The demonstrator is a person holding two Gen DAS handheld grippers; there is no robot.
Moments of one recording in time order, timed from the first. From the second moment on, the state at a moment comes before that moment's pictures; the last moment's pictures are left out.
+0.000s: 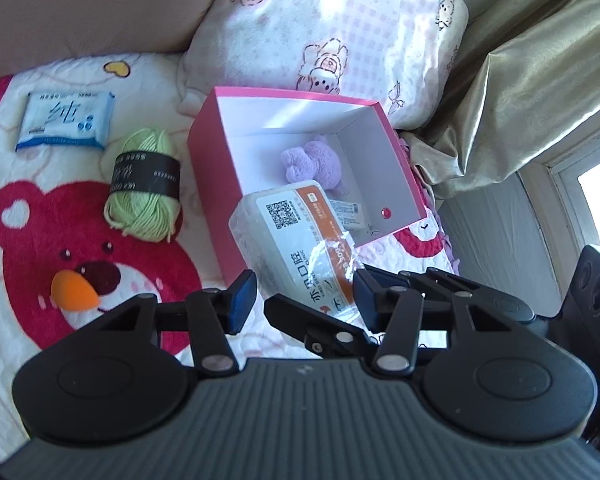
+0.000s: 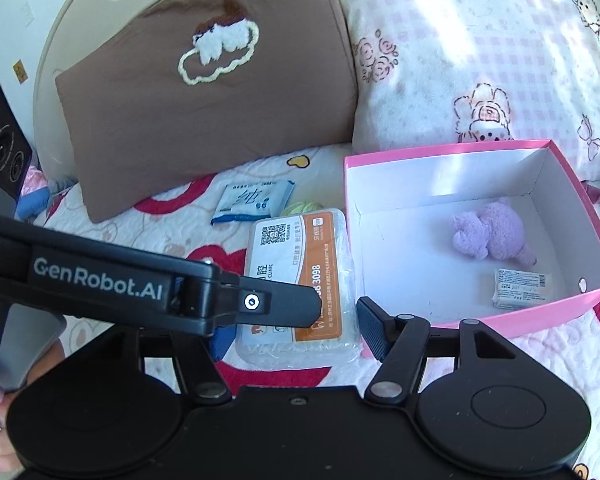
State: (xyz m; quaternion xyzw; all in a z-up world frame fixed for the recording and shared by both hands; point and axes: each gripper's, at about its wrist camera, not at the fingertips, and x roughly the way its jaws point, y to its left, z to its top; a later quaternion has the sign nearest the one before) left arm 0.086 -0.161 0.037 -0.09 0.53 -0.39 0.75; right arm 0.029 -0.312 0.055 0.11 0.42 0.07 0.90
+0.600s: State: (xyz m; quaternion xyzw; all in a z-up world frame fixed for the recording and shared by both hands) left arm 0.142 -0.248 0.021 -0.05 0.54 -0.37 0.75; right arm 0.095 -0.381 0.031 0.15 0.42 0.06 0.89
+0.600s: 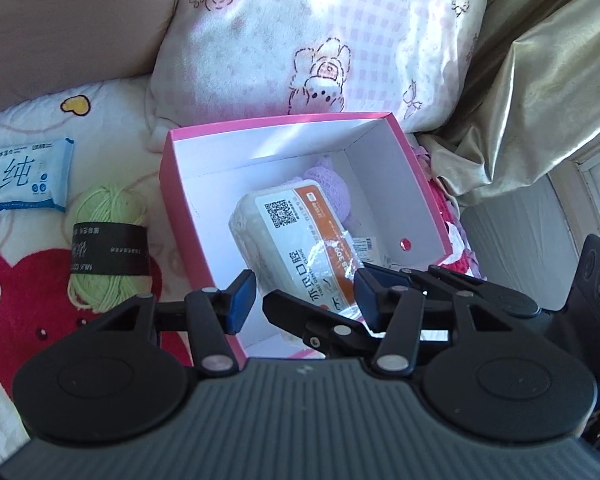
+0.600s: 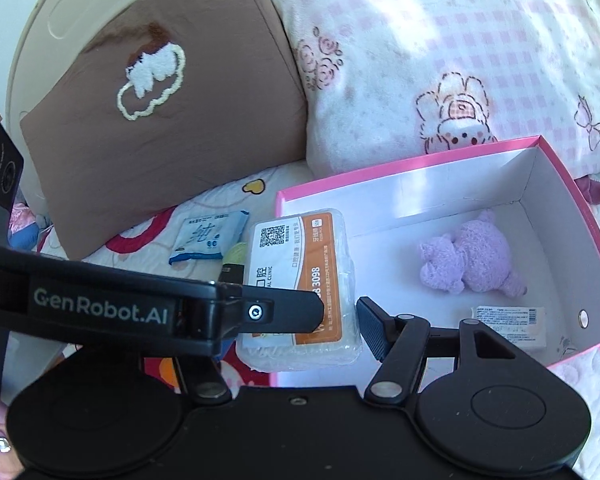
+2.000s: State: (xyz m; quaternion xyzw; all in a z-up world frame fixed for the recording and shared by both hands) left arm 0.169 -0.361 -0.091 -0.07 0.63 -0.30 0.71; right arm 0.131 -0.441 -0.092 0.16 0.52 -0.03 0.84
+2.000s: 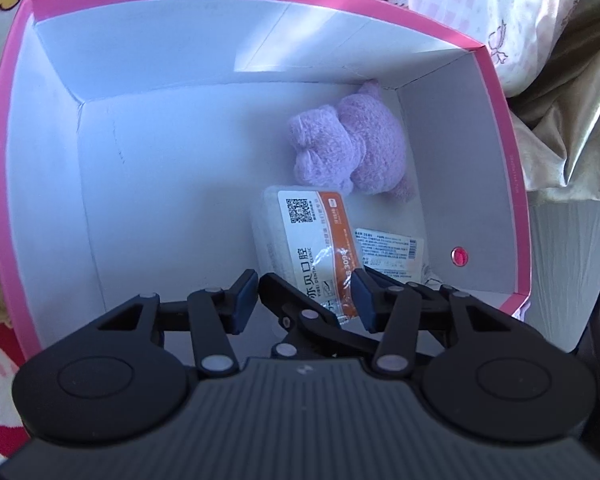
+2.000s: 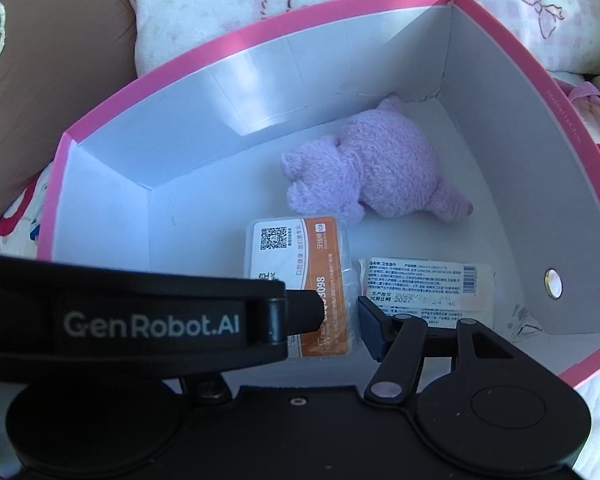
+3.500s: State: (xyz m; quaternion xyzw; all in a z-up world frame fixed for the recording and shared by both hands) left arm 0.059 -0.220 0.096 0.01 0.49 -0.39 0.78; right arm 0.006 -0.332 0.062 0.02 0.43 0.05 0.90
